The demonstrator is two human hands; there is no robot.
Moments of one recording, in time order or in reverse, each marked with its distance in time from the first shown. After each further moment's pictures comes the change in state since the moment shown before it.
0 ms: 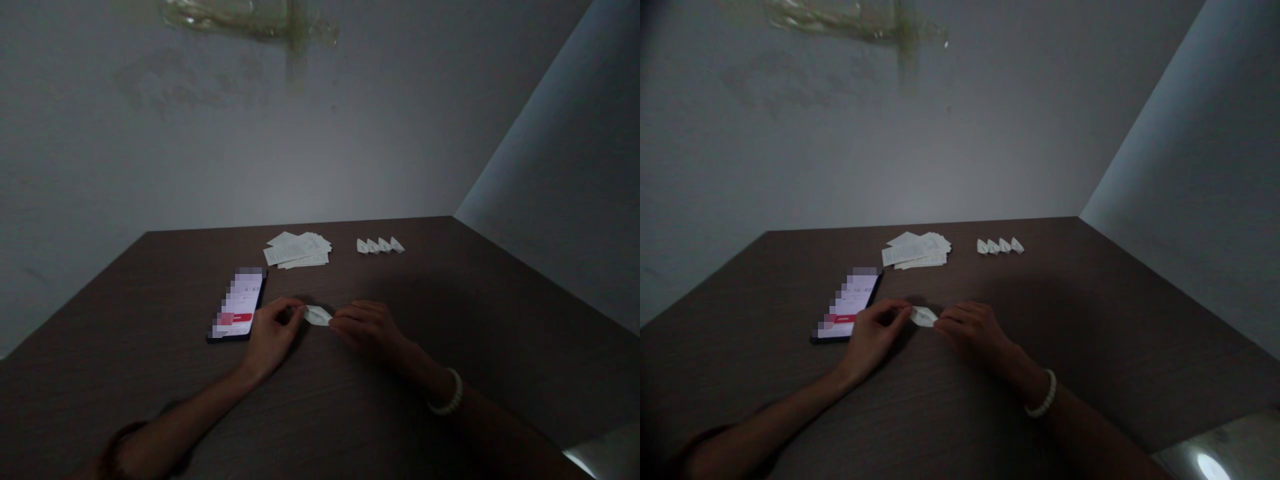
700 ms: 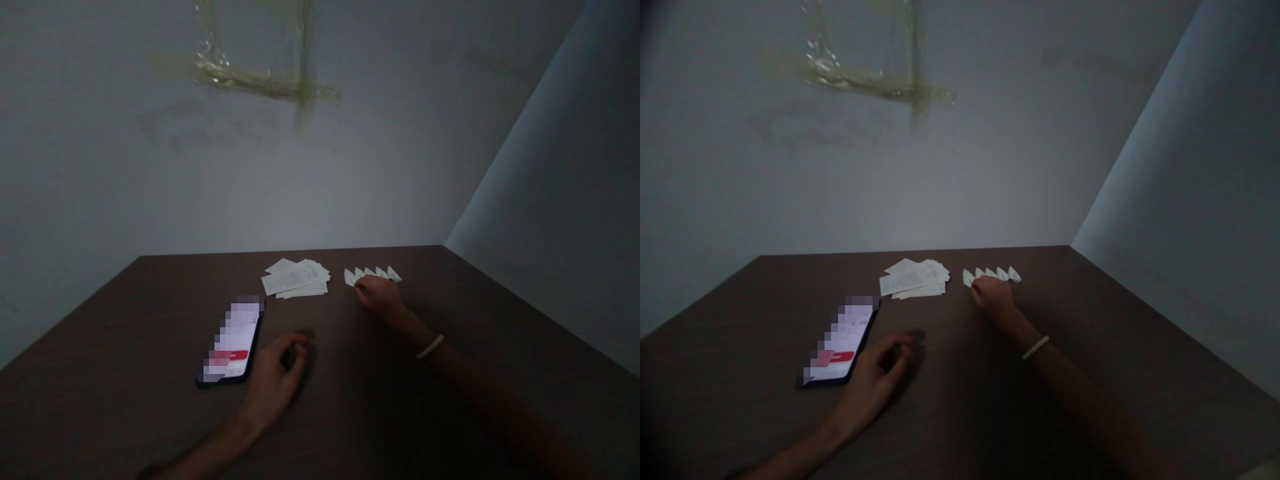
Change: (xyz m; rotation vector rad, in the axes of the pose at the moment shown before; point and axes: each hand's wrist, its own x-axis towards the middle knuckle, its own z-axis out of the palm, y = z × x) left_hand -0.002 0.007 -0.006 0.069 -0.095 -0.018; right_hand 0.050 0.115 -0.004 -0.374 -0.325 0.595
